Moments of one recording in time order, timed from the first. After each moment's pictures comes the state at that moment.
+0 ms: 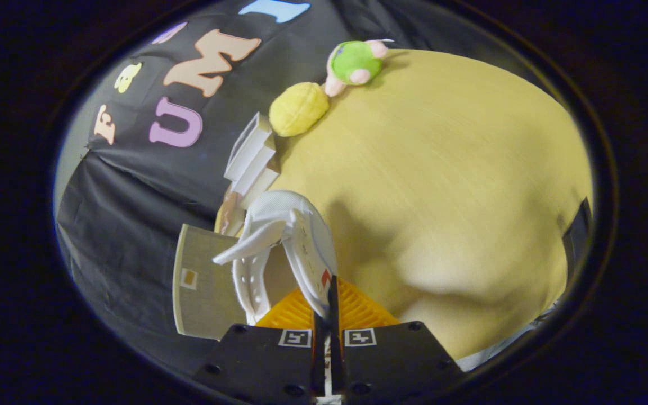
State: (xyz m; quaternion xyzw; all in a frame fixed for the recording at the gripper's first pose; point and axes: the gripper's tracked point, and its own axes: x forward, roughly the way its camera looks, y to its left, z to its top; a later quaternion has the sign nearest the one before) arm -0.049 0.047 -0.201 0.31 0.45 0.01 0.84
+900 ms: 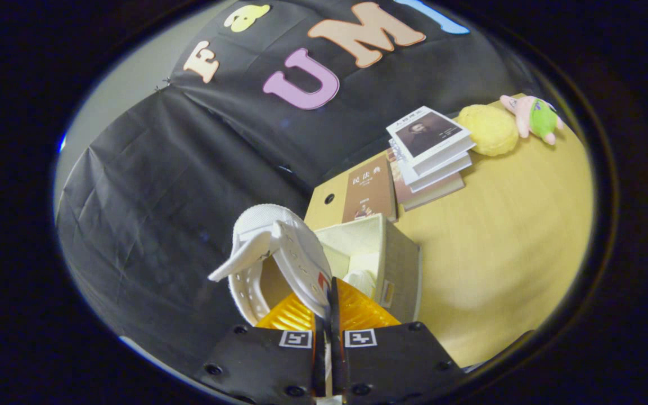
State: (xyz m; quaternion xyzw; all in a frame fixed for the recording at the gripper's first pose) arm -0.001 0.333 -0.085 0.21 0.44 0.19 0.85
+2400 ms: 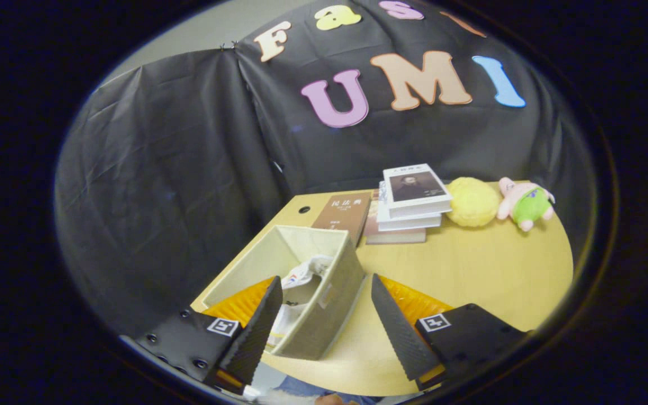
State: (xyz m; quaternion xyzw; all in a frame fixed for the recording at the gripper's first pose) arm -0.017 0.238 -0.054 0.01 0.30 0.19 0.94
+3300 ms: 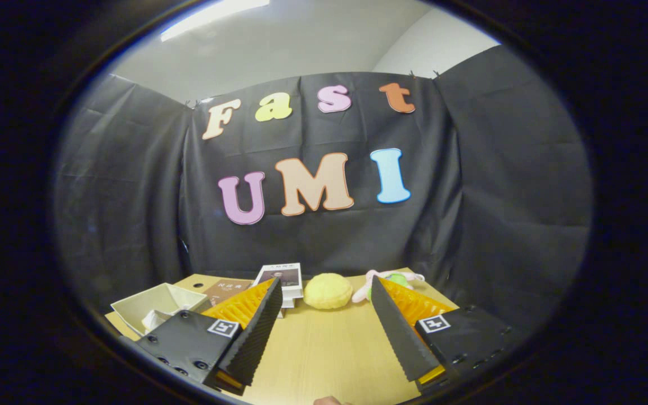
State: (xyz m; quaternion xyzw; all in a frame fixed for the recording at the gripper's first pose) arm -0.014 0.012 0.047 -0.04 0.03 -0.01 1.00
